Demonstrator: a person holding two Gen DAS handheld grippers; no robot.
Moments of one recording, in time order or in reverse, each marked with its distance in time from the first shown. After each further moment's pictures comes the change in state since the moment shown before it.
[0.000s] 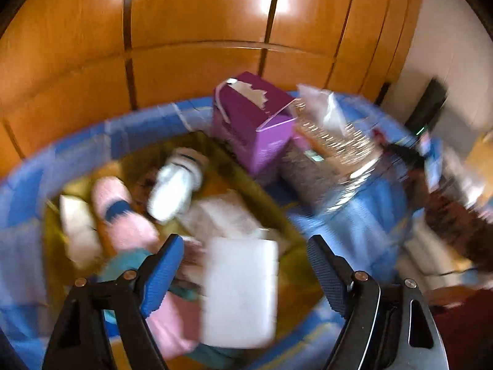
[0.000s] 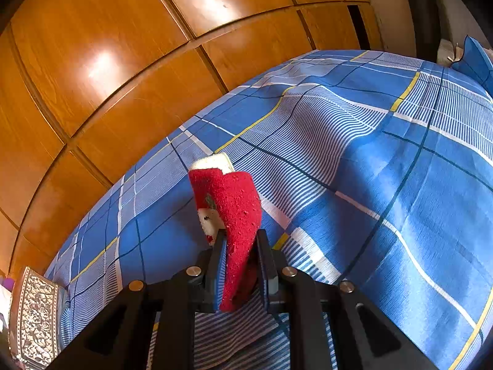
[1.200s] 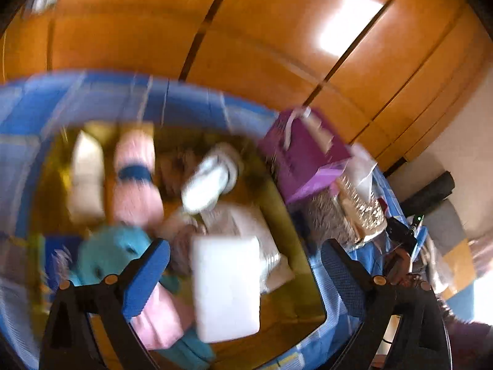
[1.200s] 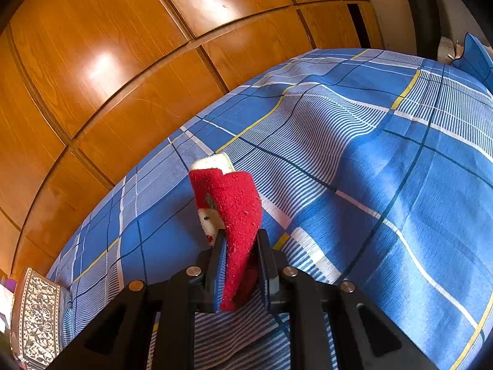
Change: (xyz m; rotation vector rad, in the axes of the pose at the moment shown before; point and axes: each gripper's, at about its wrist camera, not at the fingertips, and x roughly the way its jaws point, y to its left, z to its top) left arm 0.013 0.058 -0.001 -0.404 -0.046 -0.060; right arm 0.001 -0.002 0.000 0.006 0.003 0.011
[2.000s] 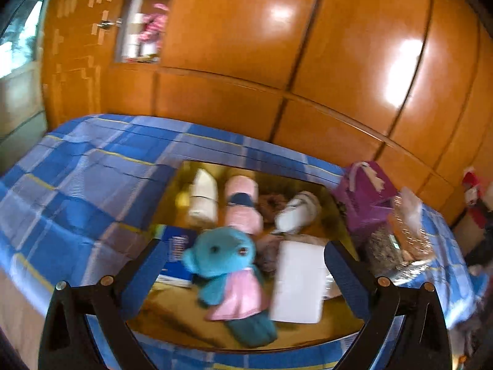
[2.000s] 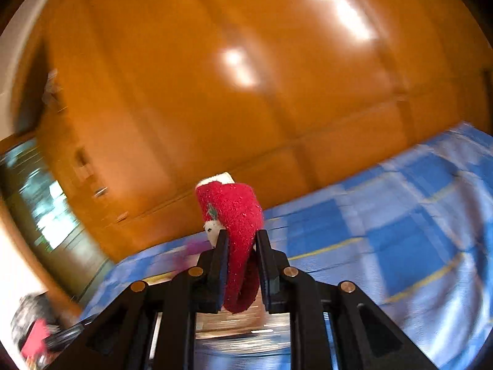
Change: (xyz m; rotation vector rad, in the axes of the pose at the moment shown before) left arm -0.096 0.004 -0.056 -0.069 -0.381 0.442; right arm -0.175 0.242 -0.034 -0.363 -0.010 0.605
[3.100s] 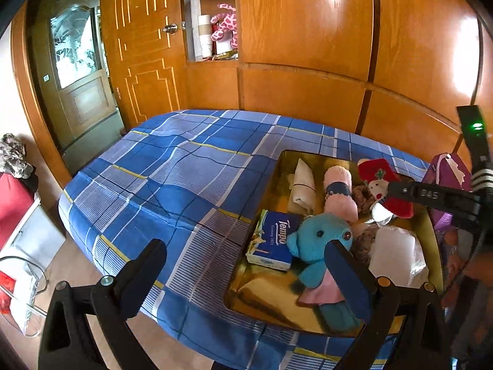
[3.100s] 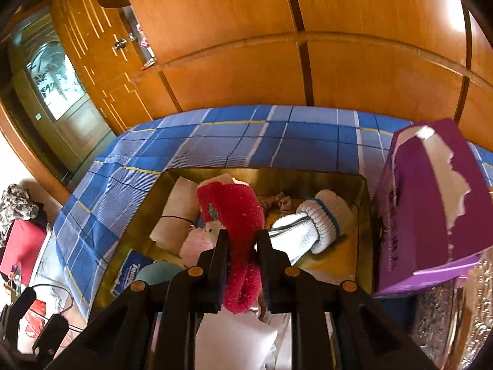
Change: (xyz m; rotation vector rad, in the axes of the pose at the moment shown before) left arm -0.010 0.027 -0.011 -0.004 0.038 0.388; right arm 0.273 0.187 -0.128 -0.282 0.545 -0.022
